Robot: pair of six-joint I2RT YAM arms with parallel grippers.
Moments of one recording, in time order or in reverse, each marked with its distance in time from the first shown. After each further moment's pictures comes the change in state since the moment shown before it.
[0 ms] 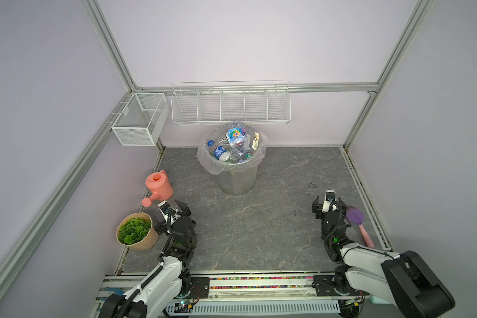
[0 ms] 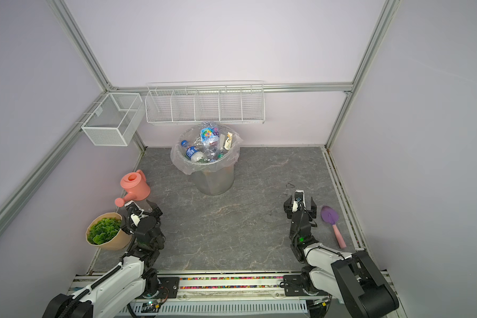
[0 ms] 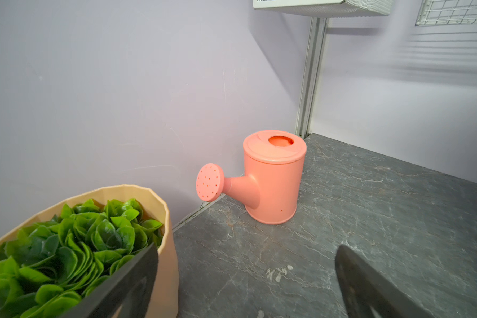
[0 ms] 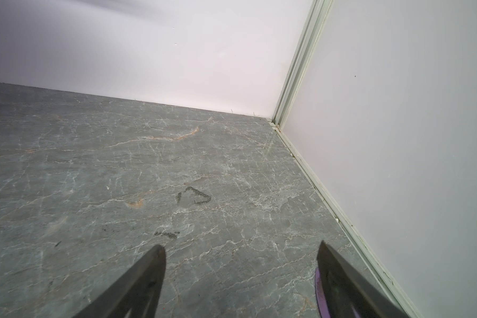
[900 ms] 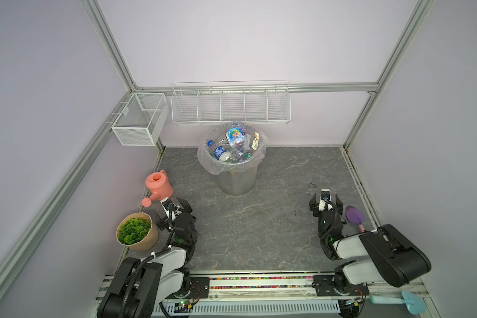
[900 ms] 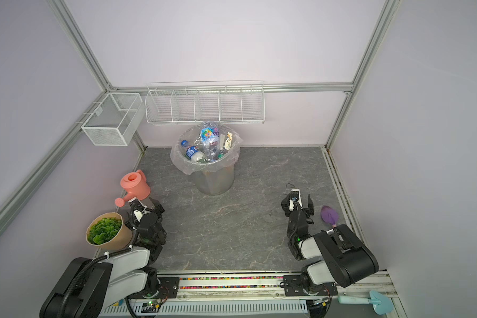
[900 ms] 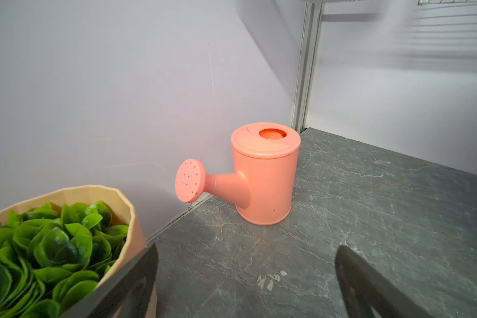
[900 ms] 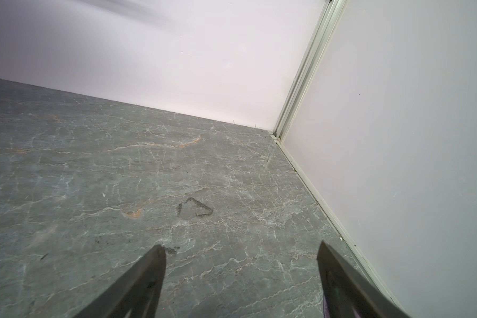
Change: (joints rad) left arm 0.057 0.328 0.002 0.326 0.078 0.031; right arm -0.001 0.265 0.002 0.330 -0.004 -0.090
